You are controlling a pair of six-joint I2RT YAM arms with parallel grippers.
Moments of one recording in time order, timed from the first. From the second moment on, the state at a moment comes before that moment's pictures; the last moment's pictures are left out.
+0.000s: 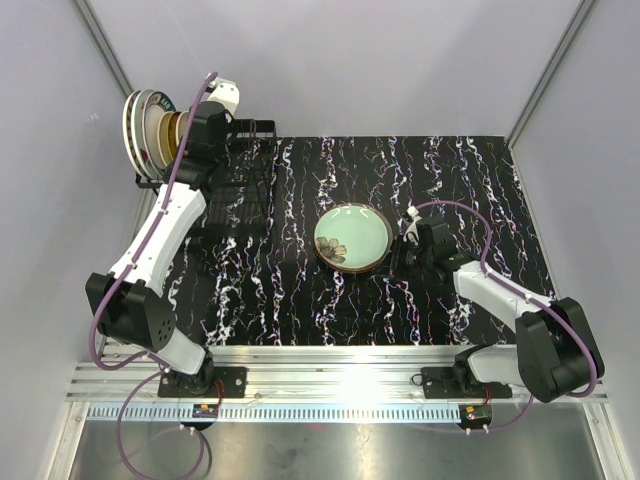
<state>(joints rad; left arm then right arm) -0.26 1.55 1.56 -0.30 -0.60 0.36 0.37 1.29 0.63 -0.14 -0.41 0.60</state>
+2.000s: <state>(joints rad) -0.26 1.59 1.63 -0.37 -0.66 0.33 0.37 1.33 0.64 -0.12 -0.44 0.60</state>
